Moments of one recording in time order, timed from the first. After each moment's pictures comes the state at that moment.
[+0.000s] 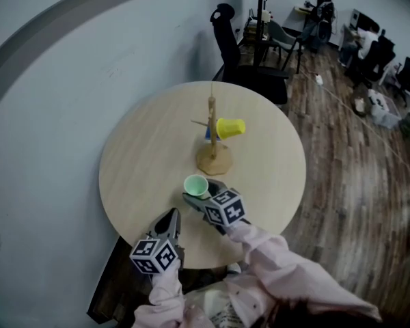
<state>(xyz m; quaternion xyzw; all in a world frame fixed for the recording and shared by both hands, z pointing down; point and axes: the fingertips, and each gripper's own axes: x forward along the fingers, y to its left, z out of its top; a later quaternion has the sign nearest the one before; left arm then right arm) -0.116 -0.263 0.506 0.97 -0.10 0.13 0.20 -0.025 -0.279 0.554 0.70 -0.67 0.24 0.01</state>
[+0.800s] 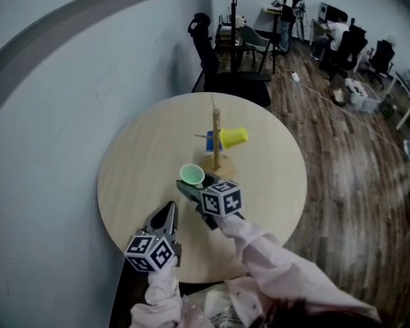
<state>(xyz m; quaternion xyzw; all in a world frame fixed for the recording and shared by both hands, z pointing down) -0.081 -0.337 0.459 0.98 0.01 0.10 0.16 0.021 -0.355 0.504 0.76 -0.59 0.24 -0.11</state>
